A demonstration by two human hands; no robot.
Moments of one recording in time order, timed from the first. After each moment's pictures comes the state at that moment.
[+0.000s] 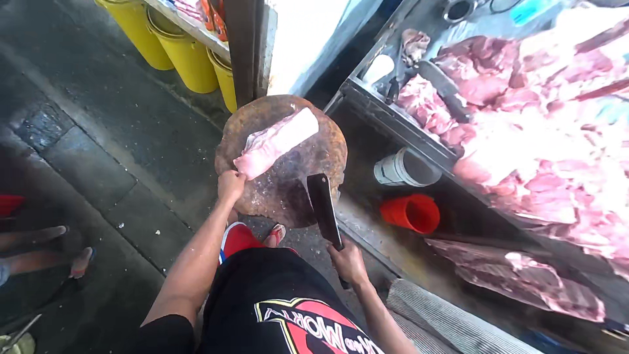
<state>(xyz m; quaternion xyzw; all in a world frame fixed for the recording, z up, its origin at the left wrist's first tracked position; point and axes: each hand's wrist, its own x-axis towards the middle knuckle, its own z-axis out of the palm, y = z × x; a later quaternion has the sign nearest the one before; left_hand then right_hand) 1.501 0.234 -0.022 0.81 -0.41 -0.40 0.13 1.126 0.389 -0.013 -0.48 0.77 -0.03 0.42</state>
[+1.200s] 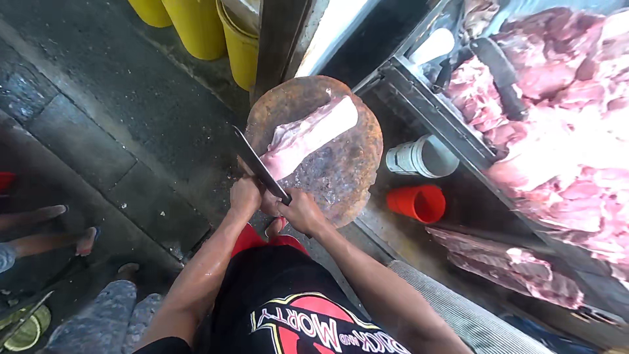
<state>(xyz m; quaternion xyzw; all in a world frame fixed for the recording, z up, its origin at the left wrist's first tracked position) 1.538 0.251 -0.021 0.76 -0.53 -0.36 -0.01 1.367 0.241 0.036 -0.63 0.60 0.10 0.47</state>
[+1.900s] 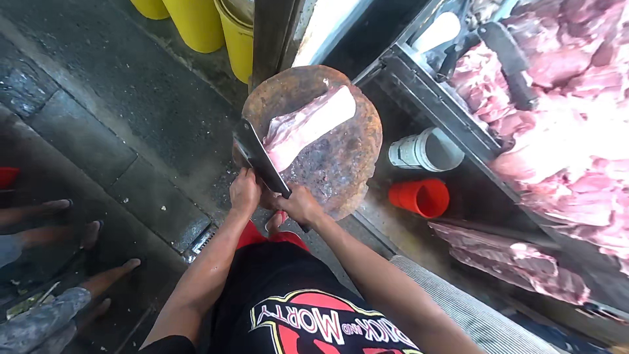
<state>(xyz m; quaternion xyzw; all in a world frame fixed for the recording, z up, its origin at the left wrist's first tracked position) 1.514 0.270 -0.050 0.79 -0.56 -0.25 0.09 1.344 0.240 0.008 -0.60 0.60 0.11 0.51</state>
